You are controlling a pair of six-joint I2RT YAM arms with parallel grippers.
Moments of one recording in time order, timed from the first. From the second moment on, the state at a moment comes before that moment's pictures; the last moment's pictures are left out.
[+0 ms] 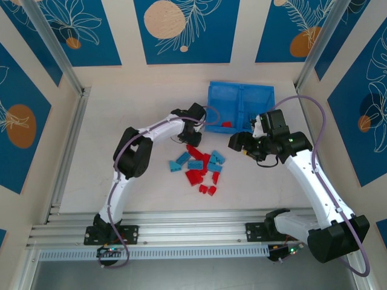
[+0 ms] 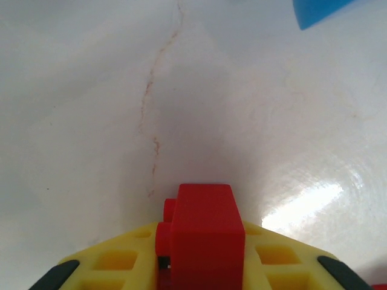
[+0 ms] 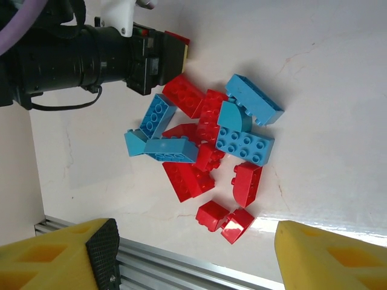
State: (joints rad) left arm -0.66 2.30 1.87 -0.85 0.01 -0.16; right arm 0.28 1.10 1.12 -1.00 -0.37 0.62
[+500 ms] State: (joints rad) left arm -0.66 1.93 1.81 -0.76 0.05 -0.33; right arm 0.27 1.10 1.12 -0.92 -0.42 0.64
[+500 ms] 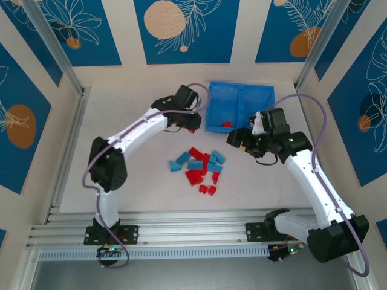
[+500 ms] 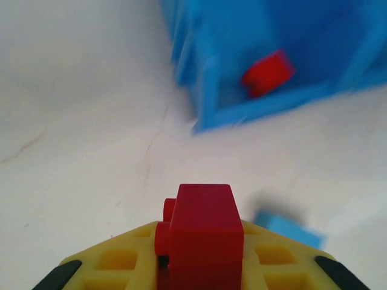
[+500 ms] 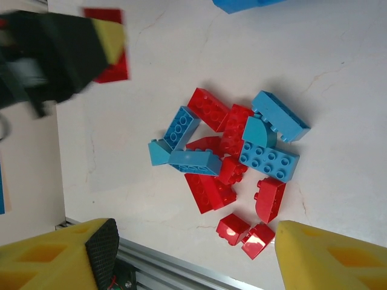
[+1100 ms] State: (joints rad) left arm -0.72 2.46 2.49 -0.63 -0.01 -0.49; right arm 0.24 1.07 1.13 -1.01 -0.32 0.66
